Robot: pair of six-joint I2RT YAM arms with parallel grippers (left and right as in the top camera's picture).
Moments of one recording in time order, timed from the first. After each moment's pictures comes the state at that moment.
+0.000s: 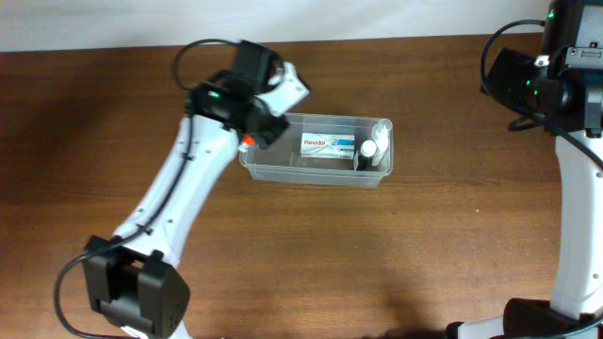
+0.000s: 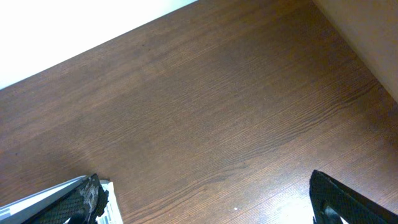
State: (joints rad) left arm -0.44 1.84 1.74 -0.91 -0.06 0.55; right arm -0.11 1.61 1.97 -1.24 0.25 0.31
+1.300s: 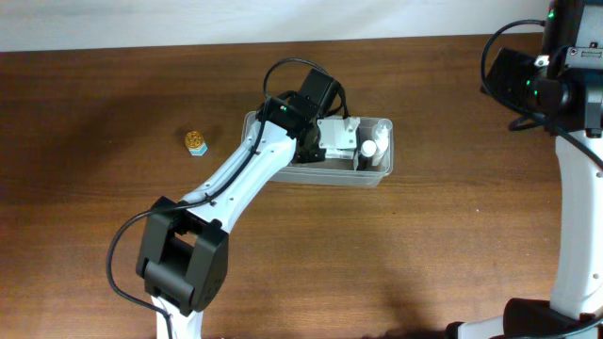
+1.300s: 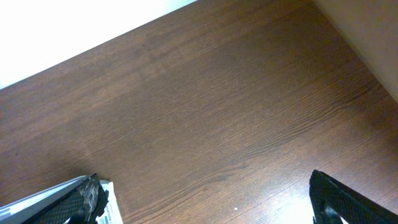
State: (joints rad) left arm -0.58 2.04 1.74 -0.83 -0.06 1.00; right arm -0.11 1.61 1.97 -1.24 0.25 0.31
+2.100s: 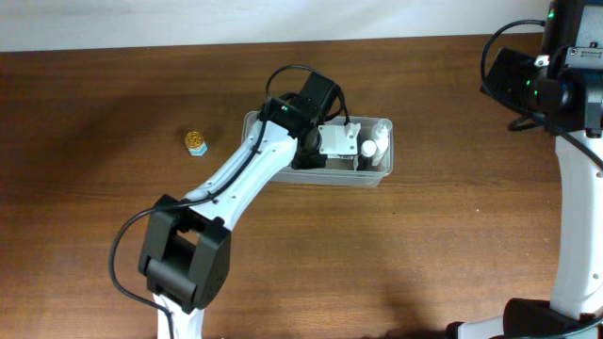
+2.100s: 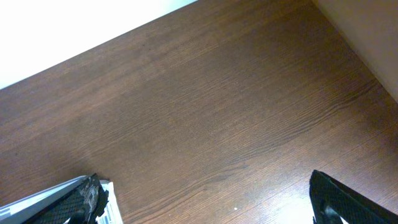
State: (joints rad) left arm -0.58 2.06 1.74 -0.88 0.00 1.01; right arm -0.11 1.61 1.97 -1.24 0.25 0.31
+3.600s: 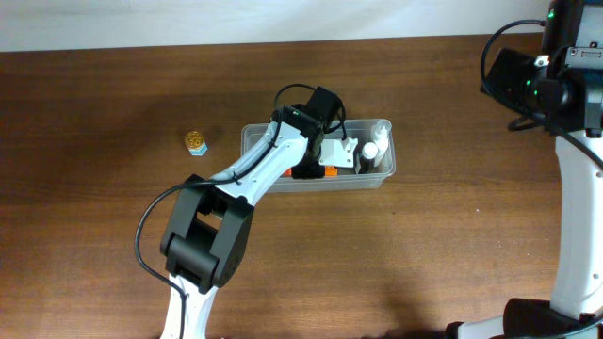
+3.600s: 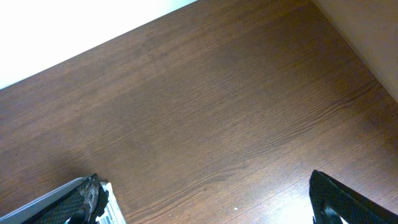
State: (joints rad) left arm -0.58 2.20 1.74 -0.87 -0.02 1.03; right arm -0.11 1.61 1.97 -1.24 0.25 0.31
